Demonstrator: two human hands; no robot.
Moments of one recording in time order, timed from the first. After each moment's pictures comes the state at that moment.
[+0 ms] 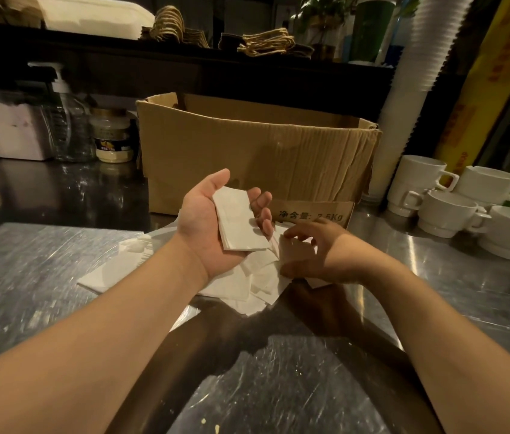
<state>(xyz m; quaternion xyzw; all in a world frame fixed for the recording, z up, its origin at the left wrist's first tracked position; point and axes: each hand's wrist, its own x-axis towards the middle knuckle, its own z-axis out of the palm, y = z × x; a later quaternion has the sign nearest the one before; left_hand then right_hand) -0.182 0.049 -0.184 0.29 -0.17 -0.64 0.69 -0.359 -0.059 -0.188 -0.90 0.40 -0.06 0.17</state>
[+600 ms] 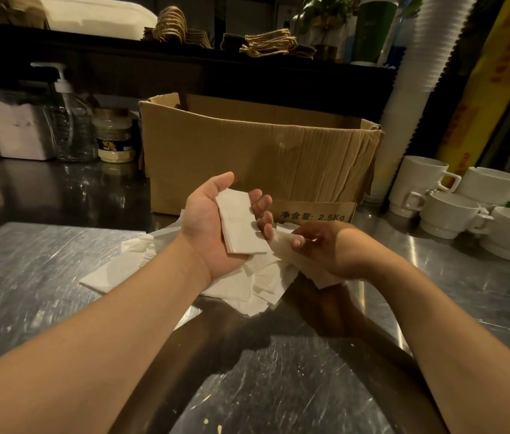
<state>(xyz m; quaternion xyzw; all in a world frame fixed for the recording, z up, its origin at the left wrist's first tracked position) -0.179 0.046 -0.187 0.30 -0.18 -0.65 0.68 -0.361 -0.060 -0.185 -0.89 0.41 -0.09 0.18</state>
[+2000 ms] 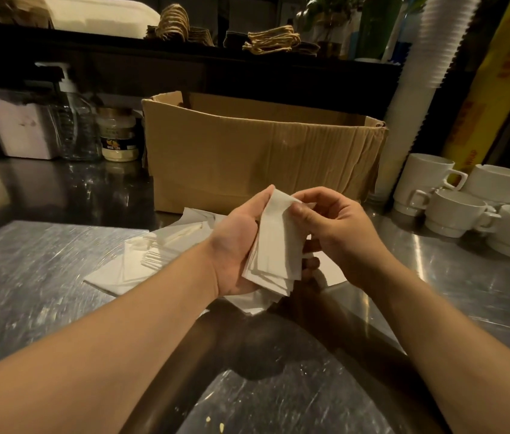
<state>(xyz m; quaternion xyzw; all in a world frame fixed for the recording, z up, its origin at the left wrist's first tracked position) -0.203 0.052 -0.191 0.41 -0.32 -0.66 0.54 -0.350 -0.035 -0.189 -0.72 0.24 -0.40 0.52</state>
